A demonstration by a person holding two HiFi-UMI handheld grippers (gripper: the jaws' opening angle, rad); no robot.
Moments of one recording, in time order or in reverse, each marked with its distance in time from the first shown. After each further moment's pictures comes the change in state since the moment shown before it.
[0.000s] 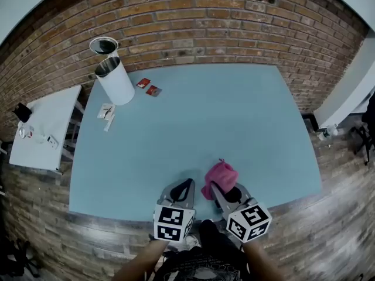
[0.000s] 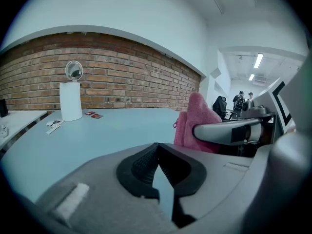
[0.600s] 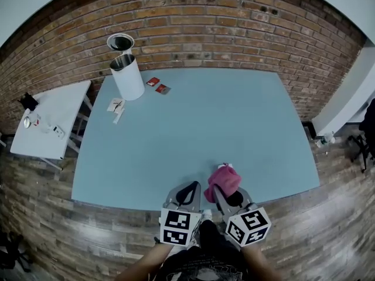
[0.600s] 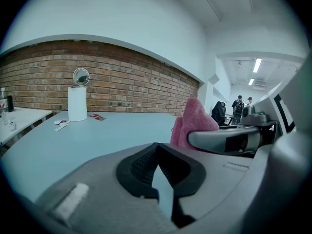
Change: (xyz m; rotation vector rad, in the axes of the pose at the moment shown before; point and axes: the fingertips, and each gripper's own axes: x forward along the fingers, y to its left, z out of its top) left arm -0.053 -0.025 -0.008 -0.020 -0.068 0.005; right arm -0.034 0.043 -0.013 -0.045 -0.012 -0.051
